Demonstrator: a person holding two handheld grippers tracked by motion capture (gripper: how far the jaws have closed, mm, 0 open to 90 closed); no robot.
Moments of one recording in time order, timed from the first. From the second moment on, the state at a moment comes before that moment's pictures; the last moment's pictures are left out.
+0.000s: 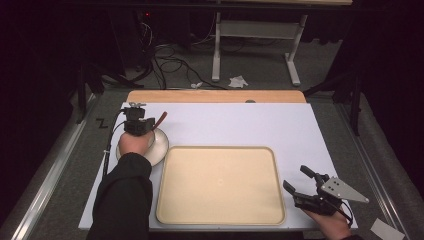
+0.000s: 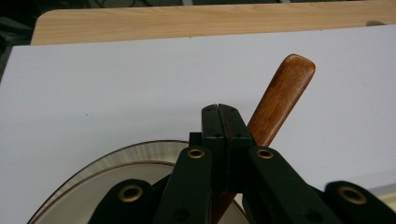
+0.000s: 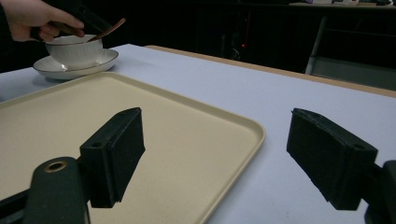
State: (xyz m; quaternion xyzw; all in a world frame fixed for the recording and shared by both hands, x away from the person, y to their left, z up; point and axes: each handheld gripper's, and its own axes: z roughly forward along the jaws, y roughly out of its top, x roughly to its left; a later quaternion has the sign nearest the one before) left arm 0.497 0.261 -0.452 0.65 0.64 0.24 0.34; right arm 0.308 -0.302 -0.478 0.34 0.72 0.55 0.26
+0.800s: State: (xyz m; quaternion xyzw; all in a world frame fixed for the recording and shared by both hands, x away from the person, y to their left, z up) left arm 0.472 0.231 -0.447 0.70 0.58 0.21 0.36; right arm 0.304 -0.299 -0.475 0.34 0.72 0.55 0.26
